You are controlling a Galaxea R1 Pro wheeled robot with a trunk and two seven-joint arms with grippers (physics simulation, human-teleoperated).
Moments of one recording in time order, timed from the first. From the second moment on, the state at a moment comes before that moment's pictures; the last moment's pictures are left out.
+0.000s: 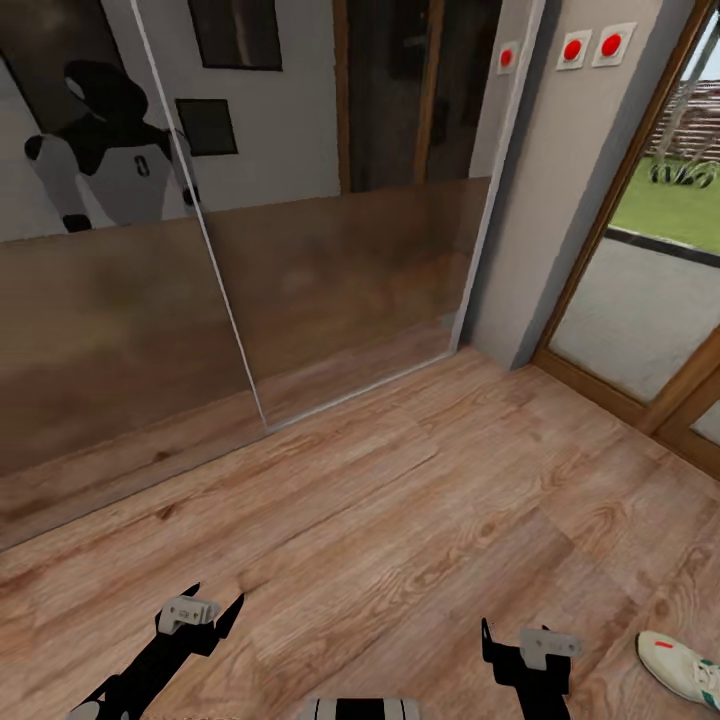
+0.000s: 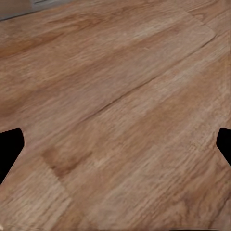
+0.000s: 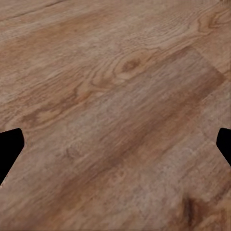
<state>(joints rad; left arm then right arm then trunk) -0.11 0.02 0.34 -1.09 -0.07 -0.10 -0.59 -0.01 -0.18 0.36 -1.17 -0.26 -0.09 -0.44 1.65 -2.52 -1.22</state>
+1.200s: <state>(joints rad) -0.11 0.02 0.34 -1.09 -0.07 -0.10 -0.59 -0.01 -0.18 0.35 -1.17 -0.25 -0.09 -0.44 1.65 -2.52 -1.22</state>
